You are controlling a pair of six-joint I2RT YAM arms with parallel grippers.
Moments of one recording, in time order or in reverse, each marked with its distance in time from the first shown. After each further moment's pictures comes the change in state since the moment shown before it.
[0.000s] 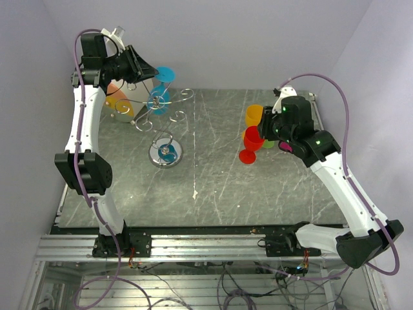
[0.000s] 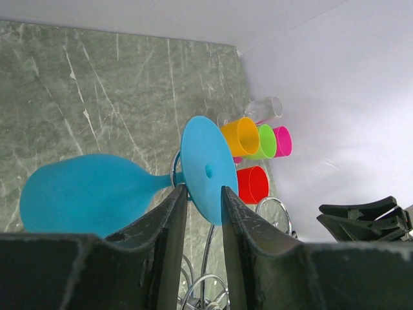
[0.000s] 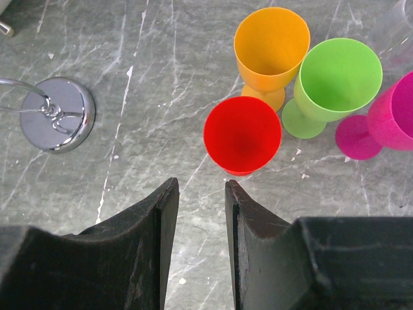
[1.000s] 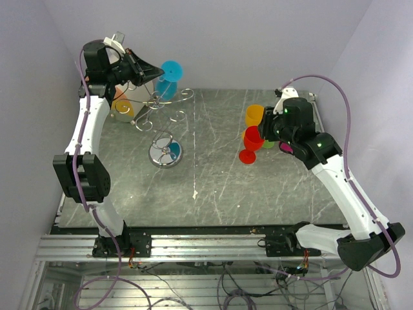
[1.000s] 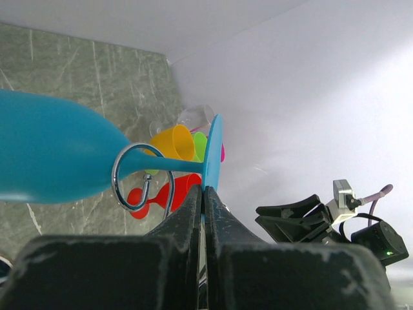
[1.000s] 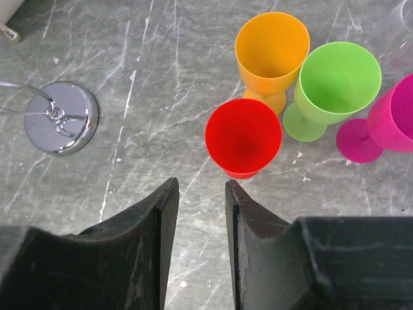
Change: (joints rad) left arm -0.008 -0.098 -0.312 0.468 0.125 -0.367; right arm 0.000 -0.022 -0.022 0.021 -0.003 0.001
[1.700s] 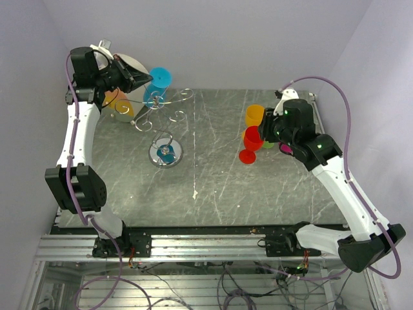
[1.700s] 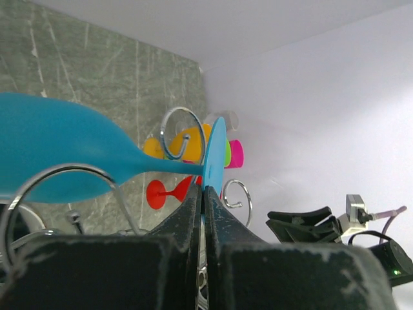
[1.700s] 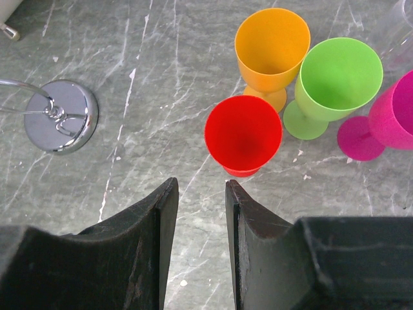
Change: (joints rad) left arm 0.068 -0.113 -0.058 -0.171 -0.067 0.065; right arm 0.000 -0.013 -0.020 0.006 0.000 0.004
